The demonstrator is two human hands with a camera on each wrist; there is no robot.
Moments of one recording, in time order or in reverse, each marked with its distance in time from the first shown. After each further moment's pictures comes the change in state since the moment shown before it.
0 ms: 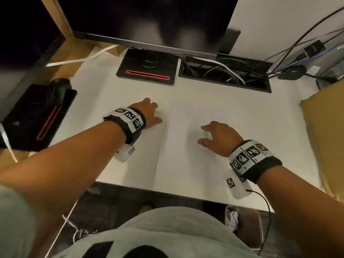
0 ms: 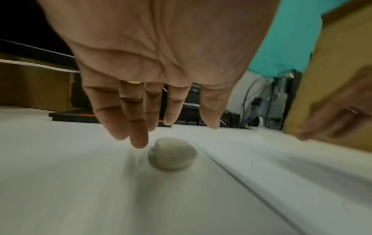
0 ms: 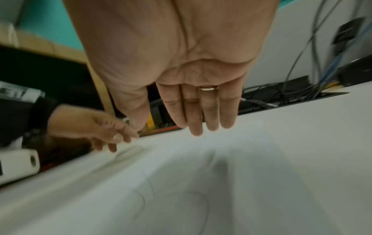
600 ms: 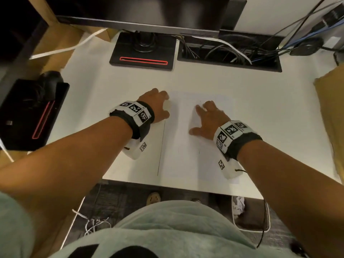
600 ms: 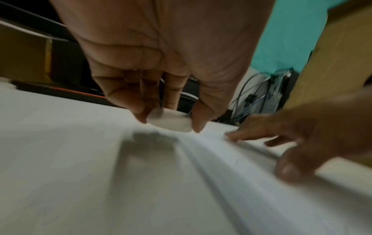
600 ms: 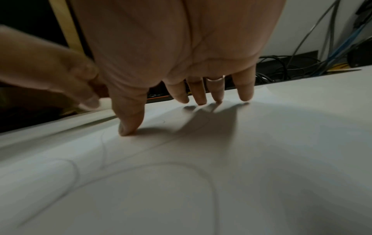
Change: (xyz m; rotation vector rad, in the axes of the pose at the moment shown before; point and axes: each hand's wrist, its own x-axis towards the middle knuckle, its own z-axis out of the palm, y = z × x) left_hand 0.004 0.026 0.004 -0.099 0.001 0.037; right_hand 0.049 -0.005 0.022 -0.167 -0.130 0.069
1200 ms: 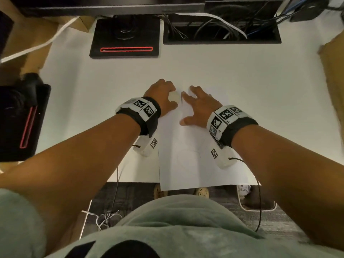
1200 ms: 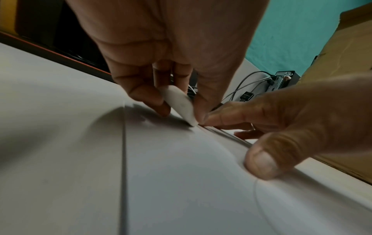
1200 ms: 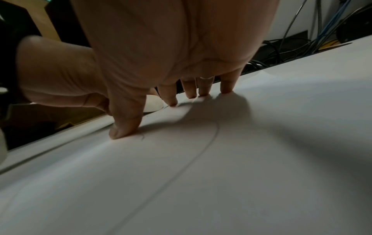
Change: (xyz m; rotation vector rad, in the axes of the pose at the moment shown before) left_hand 0.019 0.038 0.021 -0.162 0.053 0.096; right_hand 0.022 0.009 0.014 0.097 0.005 -0.108
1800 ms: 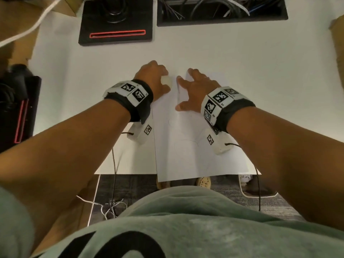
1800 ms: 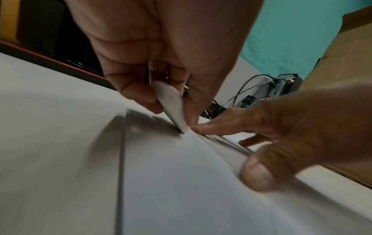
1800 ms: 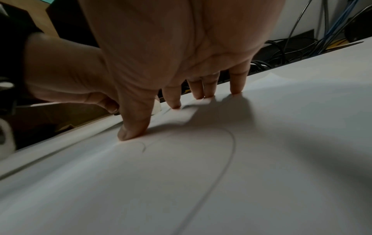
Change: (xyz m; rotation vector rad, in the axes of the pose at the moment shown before) left_hand 0.005 0.003 -0.009 0.084 0.002 -0.044; right_hand 0.002 -0.003 -0.009 -0.040 -0.001 0.047
